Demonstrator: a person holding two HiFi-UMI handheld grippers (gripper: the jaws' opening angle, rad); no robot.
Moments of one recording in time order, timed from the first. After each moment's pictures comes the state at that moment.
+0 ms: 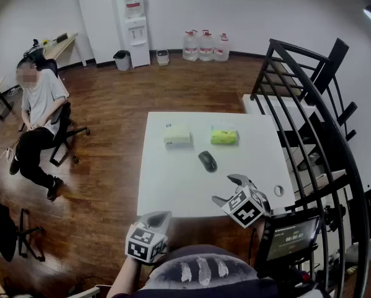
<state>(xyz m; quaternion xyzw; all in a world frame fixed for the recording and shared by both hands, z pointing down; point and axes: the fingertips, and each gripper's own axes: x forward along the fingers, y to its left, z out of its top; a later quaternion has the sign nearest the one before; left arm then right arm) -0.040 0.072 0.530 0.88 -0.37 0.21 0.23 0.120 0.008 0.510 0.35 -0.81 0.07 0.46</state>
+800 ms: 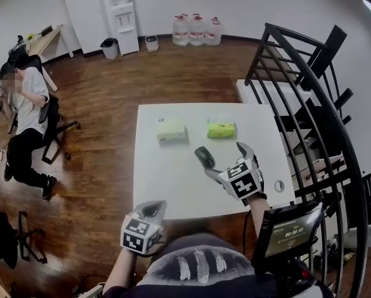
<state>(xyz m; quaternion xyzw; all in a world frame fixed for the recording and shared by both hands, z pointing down) -0.047 -0.005 0.545 0.88 -0.36 0.22 0.22 0.137 -0.125 0.507 0.47 -0.79 0.10 0.38</state>
